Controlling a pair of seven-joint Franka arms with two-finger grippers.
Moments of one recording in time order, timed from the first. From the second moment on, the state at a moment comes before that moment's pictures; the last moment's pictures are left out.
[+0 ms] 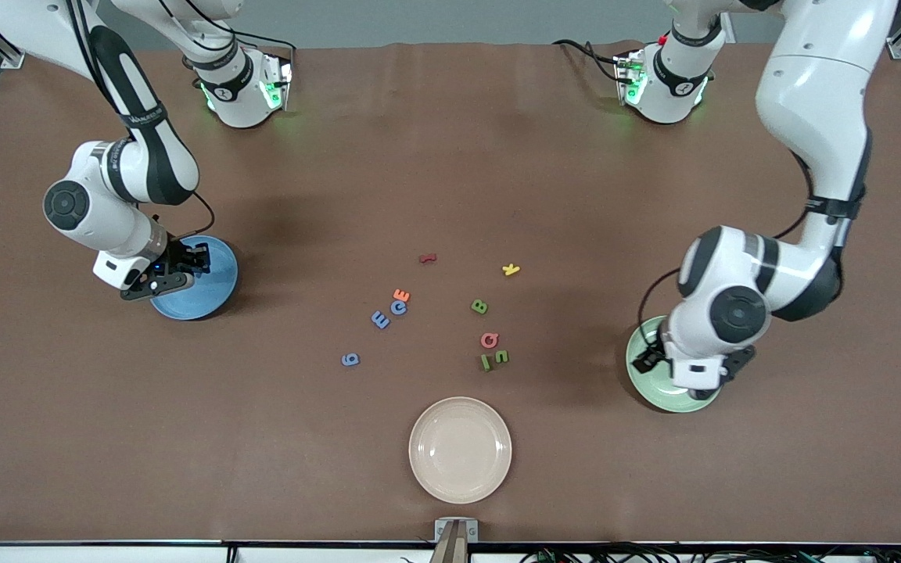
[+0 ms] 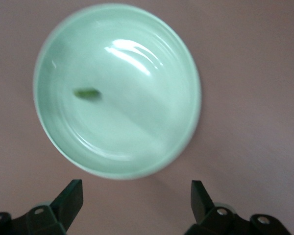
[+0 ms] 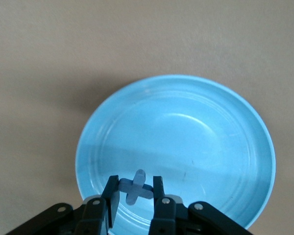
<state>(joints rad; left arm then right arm) -0.11 0.63 -0.26 -1.56 0.23 2.06 -1.16 -0.08 0.19 0.03 -2.40 0.02 2.49 -0.32</state>
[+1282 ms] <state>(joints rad) -0.44 0.91 -0.24 -1.37 0.23 2.54 -1.31 -0.07 0.16 0.06 -2.45 0.02 2.56 -0.26</state>
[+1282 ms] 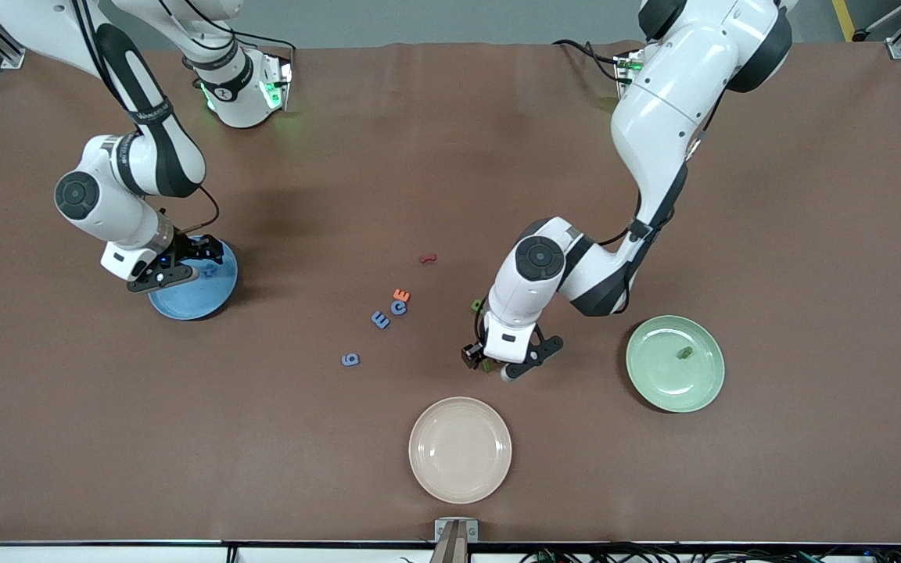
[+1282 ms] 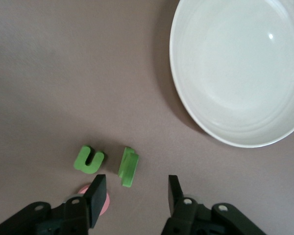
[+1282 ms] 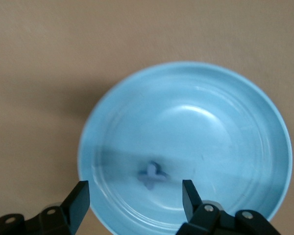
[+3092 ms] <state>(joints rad) -0.10 0.58 -0.23 -1.69 0.23 2.27 -1.07 0.37 0.81 0.07 -1.52 0.02 2.35 0.33</state>
